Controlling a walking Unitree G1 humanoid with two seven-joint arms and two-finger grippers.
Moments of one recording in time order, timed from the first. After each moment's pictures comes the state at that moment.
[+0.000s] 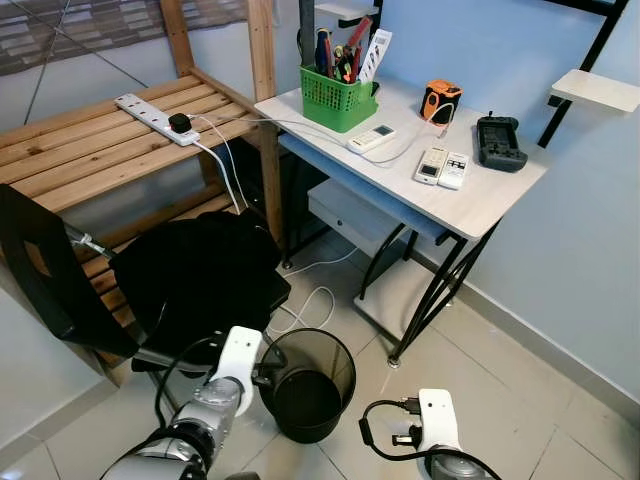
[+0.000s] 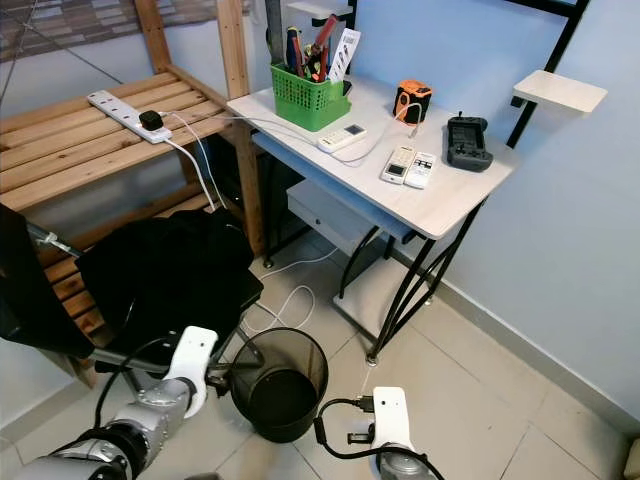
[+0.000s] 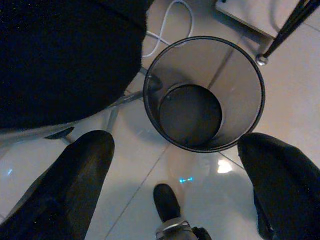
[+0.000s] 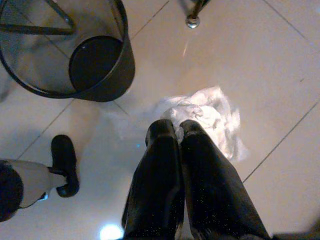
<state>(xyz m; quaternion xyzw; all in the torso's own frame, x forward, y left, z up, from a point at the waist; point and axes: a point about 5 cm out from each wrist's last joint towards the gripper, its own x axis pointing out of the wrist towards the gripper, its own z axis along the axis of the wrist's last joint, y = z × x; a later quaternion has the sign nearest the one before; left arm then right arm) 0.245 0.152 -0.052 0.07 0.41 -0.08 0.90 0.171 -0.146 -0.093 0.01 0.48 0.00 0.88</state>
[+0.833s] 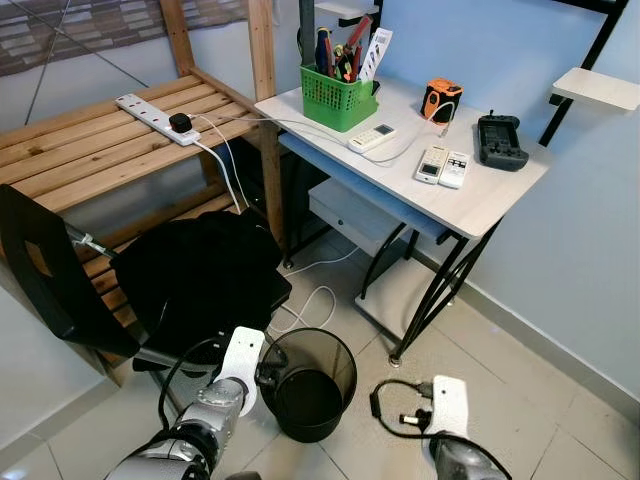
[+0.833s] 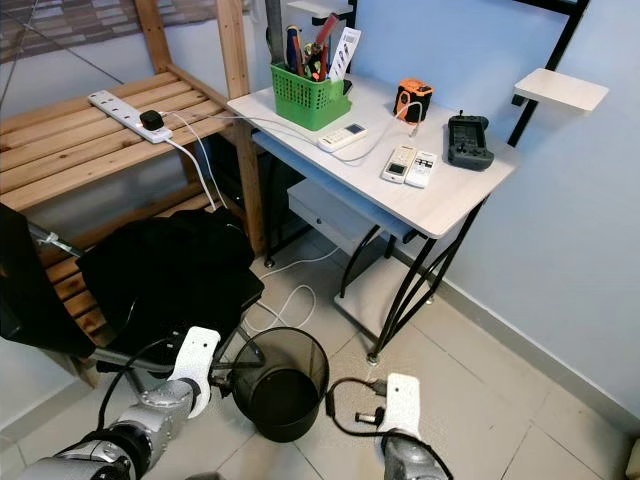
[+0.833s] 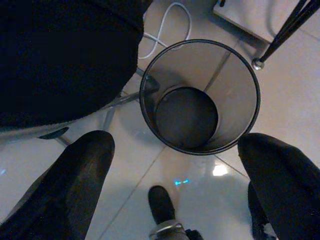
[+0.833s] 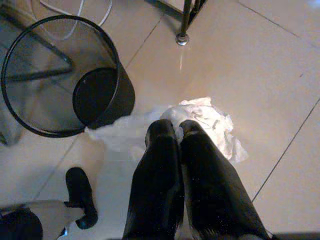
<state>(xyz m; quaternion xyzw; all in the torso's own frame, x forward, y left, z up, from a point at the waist) 0.245 0.149 -0.052 0.06 0.41 -0.08 0.91 0.187 -0.158 -0.085 0.07 0.45 -0.06 0.89</state>
